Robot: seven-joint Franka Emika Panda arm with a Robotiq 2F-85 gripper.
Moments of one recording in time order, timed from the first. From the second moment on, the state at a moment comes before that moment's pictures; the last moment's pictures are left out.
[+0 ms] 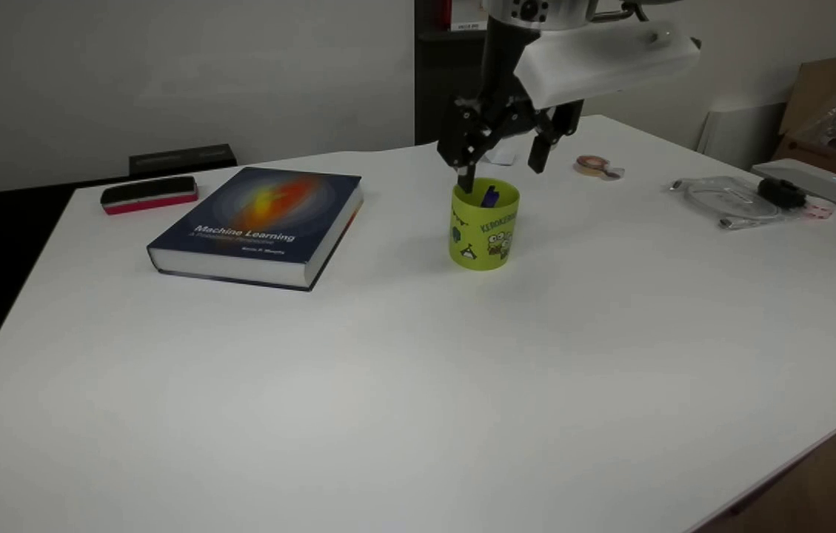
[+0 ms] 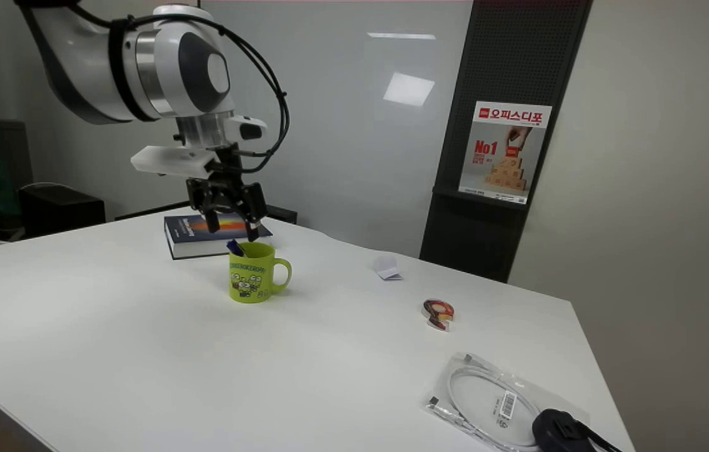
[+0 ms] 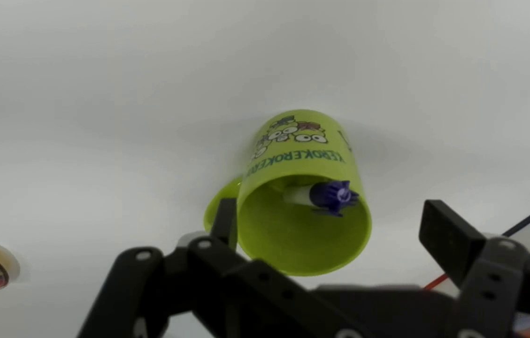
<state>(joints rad) 0.24 0.38 -0.09 -2.25 -0.32 2.83 0.49</state>
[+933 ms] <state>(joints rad) 0.29 0.42 -0.12 -2.21 -0.25 2.83 0.49</state>
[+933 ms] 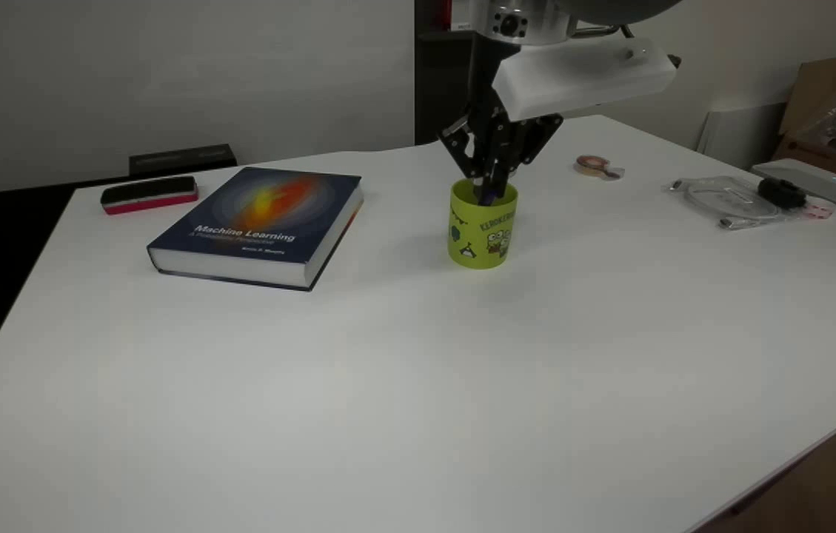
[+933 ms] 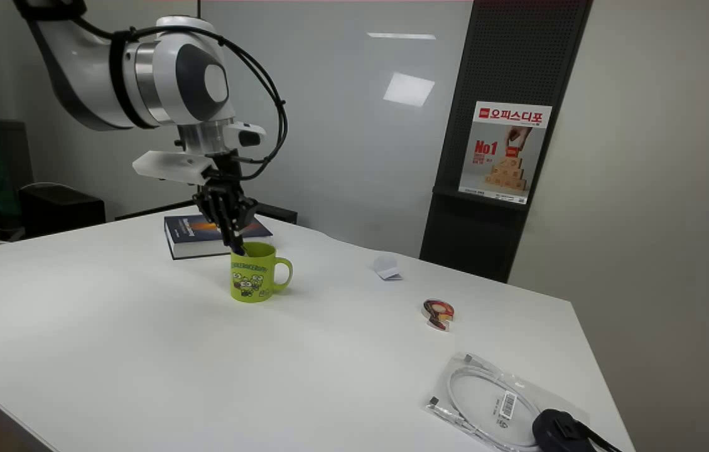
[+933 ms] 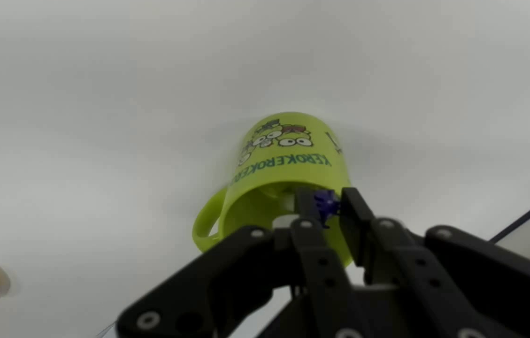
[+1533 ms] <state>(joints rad) 0.29 0.35 -0.15 -2.22 -0.26 2.83 0.49</state>
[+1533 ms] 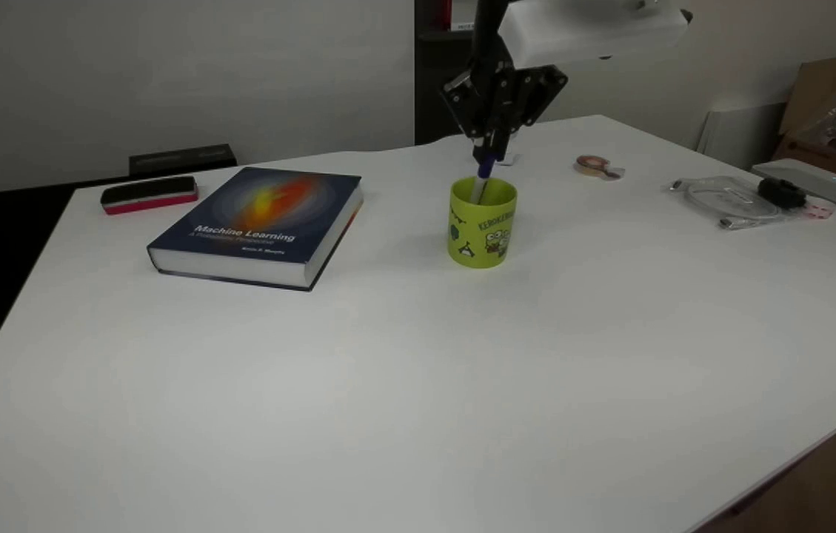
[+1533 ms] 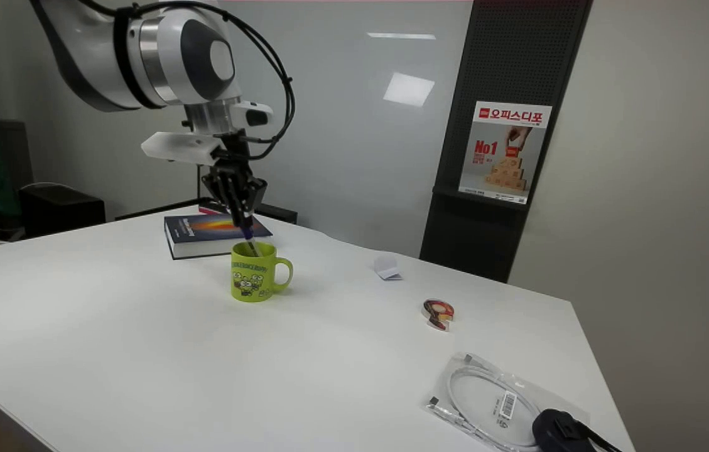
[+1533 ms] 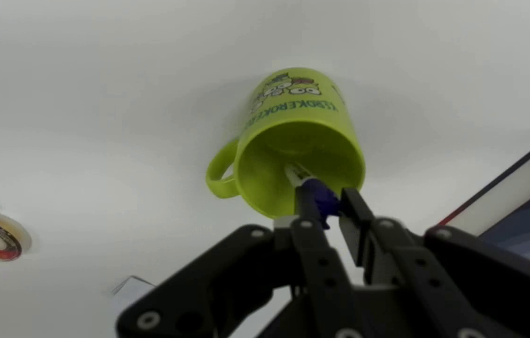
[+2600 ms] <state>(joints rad) 0.13 -0.07 -0.01 -2.31 -0.19 2.57 0.38</state>
